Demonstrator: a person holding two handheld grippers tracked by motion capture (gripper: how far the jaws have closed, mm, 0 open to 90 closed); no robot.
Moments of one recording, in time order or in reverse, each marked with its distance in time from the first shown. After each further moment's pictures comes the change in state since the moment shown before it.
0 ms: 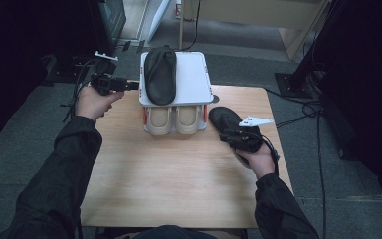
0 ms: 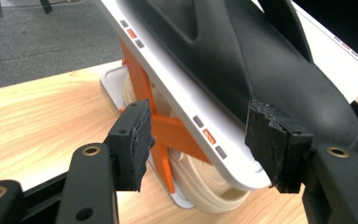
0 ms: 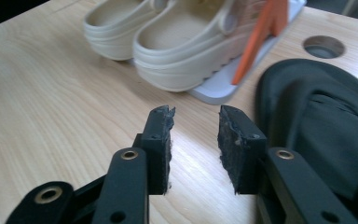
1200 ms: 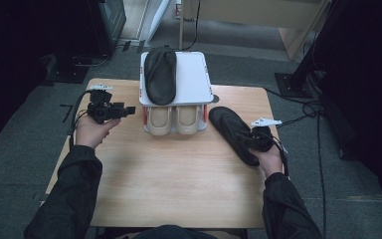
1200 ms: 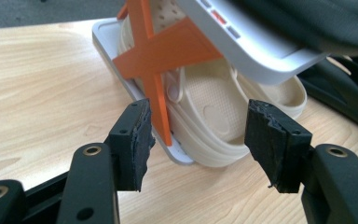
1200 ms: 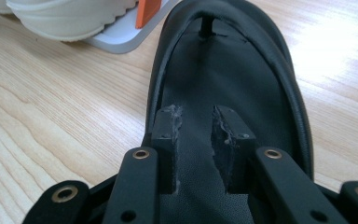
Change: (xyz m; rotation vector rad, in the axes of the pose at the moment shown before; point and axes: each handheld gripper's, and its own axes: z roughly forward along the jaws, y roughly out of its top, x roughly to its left) left arm 0.002 -0.078 0.005 -0.015 -0.006 -0.021; right arm -0.052 -0.031 0.000 0.098 -0.185 0.063
